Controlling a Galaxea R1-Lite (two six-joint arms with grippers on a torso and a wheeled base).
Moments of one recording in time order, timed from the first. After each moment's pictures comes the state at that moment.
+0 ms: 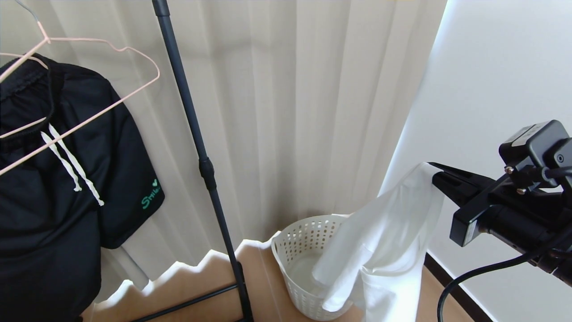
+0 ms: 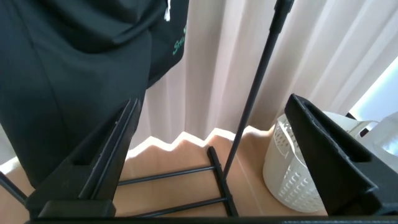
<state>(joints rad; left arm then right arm) 0.00 0.00 0.00 -0.02 0.13 -0.08 0.66 1.31 -0.50 -0.78 -0.27 -0.35</state>
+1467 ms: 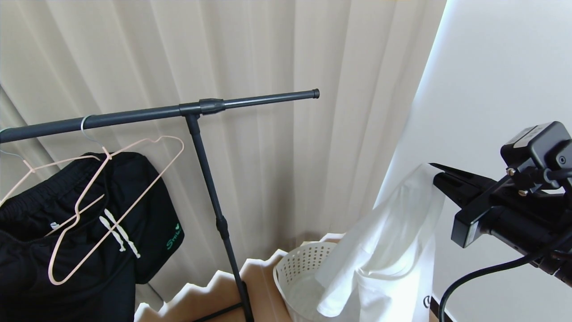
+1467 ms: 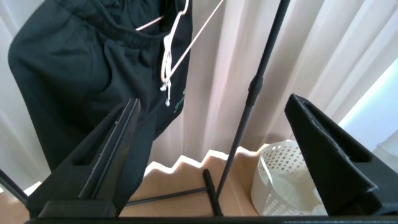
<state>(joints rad) 0.00 0.00 0.00 -0.02 0.13 -0.08 0.66 1.30 -0.50 -0.78 -0.27 -0.35</state>
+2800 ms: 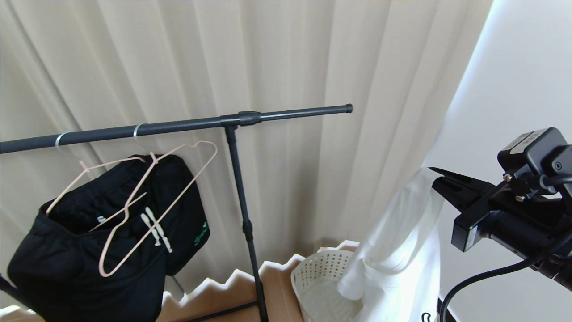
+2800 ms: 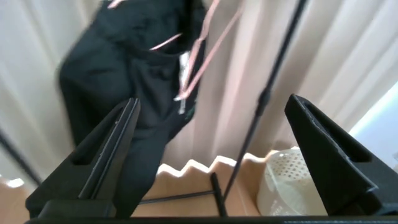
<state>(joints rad) 0.00 0.00 0.00 -0.02 0.13 -0.07 0.66 1.30 -0.48 -0.77 -0.27 -0.35</state>
